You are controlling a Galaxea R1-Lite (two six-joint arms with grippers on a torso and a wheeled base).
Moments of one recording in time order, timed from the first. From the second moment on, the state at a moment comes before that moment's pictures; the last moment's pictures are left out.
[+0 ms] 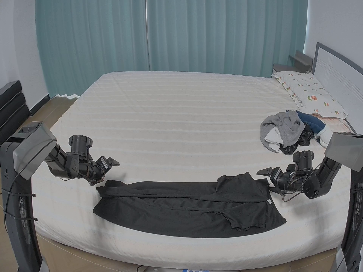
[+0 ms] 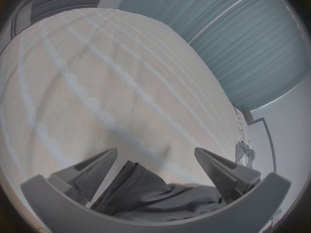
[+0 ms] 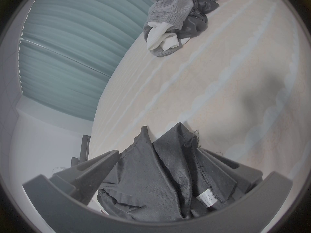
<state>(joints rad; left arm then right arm) 0.02 2.38 -1.21 -0.39 -0.24 -0.70 0.02 2.35 -0.82 -0.88 0.36 0.79</state>
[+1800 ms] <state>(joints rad) 0.01 2.41 -1.18 -0.49 -0.17 -0.80 0.07 2.40 -0.89 -0.88 0.22 0.79</state>
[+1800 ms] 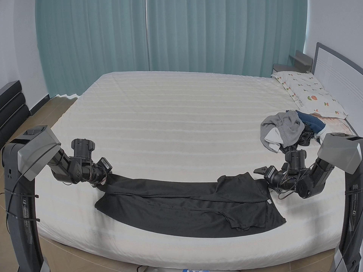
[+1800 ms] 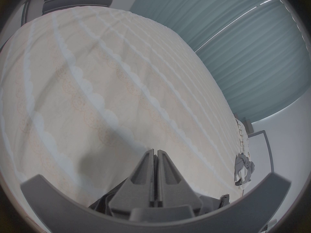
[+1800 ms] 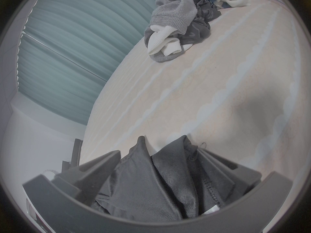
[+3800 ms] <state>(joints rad) 0.09 2.20 -0.74 -0.70 -0.28 -0.90 0.06 2.11 -0.48 -0.92 0.18 0.85</state>
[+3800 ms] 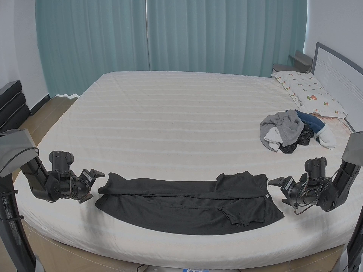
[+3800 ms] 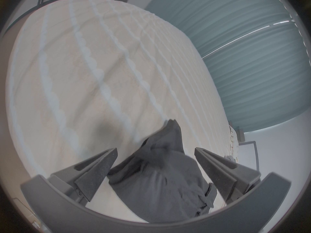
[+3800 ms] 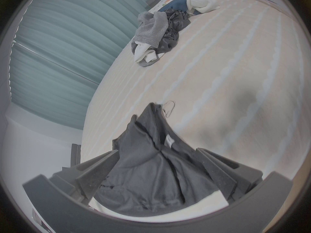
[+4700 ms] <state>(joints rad) -0.06 2.29 -0.67 -0.86 -0.01 -0.78 0.13 2.08 -0.40 -0.97 0.14 0.88</state>
